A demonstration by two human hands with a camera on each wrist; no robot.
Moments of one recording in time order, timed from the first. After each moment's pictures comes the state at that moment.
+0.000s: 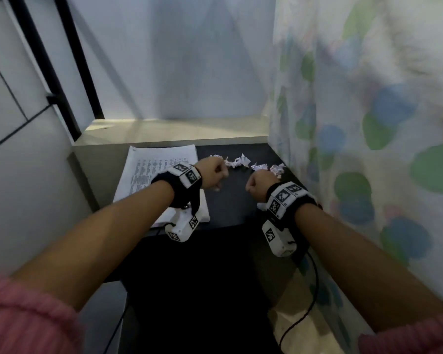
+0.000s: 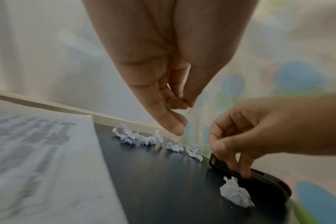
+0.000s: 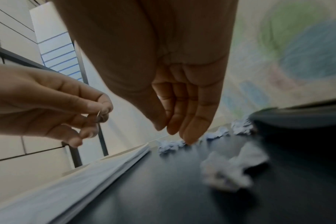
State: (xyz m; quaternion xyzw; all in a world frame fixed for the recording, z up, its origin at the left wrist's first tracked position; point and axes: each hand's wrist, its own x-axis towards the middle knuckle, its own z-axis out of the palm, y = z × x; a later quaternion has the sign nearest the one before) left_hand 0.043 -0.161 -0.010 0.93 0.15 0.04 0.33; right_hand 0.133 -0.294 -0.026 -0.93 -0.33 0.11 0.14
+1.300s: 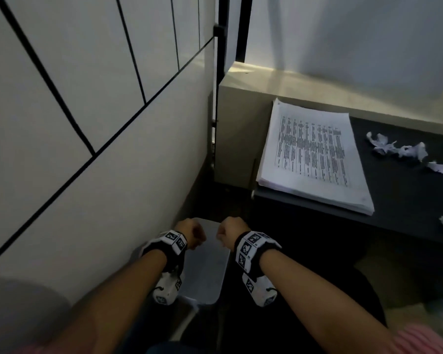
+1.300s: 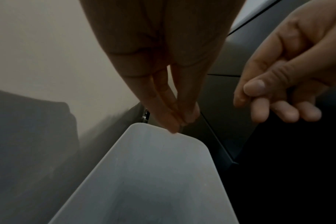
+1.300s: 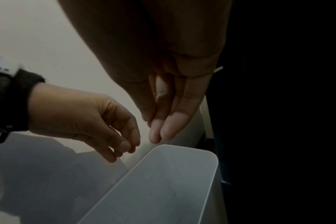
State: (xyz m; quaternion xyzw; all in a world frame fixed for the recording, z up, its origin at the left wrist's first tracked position) left_hand -0.286 -0.033 -0.232 0.75 0.50 -0.10 0.43; right_hand -0.153 -0.102 -0.205 -0.77 -0.53 0.35 0.01
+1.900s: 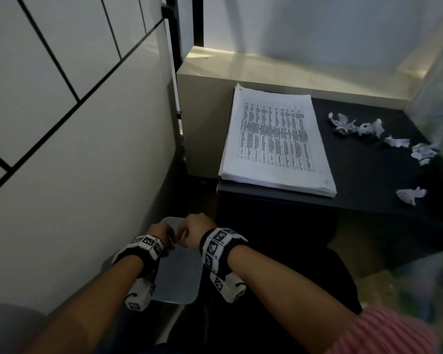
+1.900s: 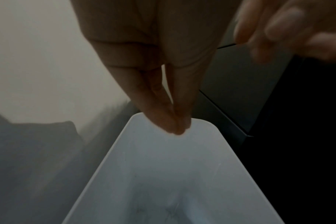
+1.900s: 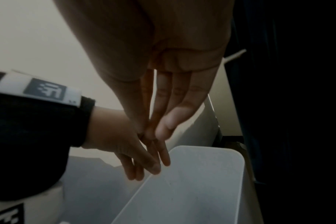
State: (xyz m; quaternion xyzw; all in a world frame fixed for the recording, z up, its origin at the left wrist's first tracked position) left_hand -0.267 -0.030 -0.248 0.73 0.54 -0.20 0.37; right_hand -0.158 -0.106 -0.191 -0.72 -0.57 0.39 0.06
